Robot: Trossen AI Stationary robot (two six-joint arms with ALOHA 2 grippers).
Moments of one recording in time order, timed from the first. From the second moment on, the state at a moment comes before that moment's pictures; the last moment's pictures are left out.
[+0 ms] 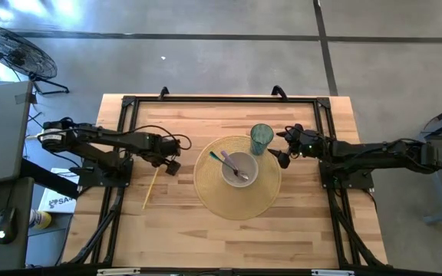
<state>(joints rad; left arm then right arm) 0.16 1.31 0.59 -0.69 -0.04 -0.89 -0.31 0.87 0.16 0.24 0.14 0.16</state>
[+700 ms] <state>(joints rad) 0.16 1.31 0.59 -0.68 -0.03 -0.89 -0.31 0.87 0.16 0.24 0.14 0.16</state>
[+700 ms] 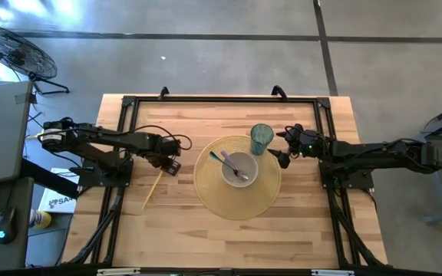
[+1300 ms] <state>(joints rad) 0.15 1.40 0.60 -0.69 -0.05 -0.87 -0.31 0.87 0.16 0.24 0.14 0.16</state>
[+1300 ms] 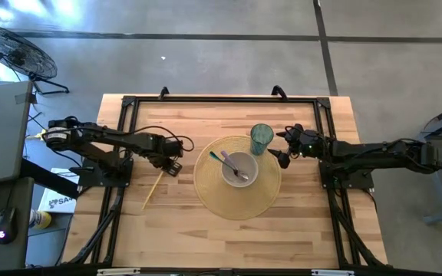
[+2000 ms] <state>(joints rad) 0.14 1.33 0.70 -0.77 -0.11 -0.85 -0.31 0.83 0.21 0.16 0.14 0.12</state>
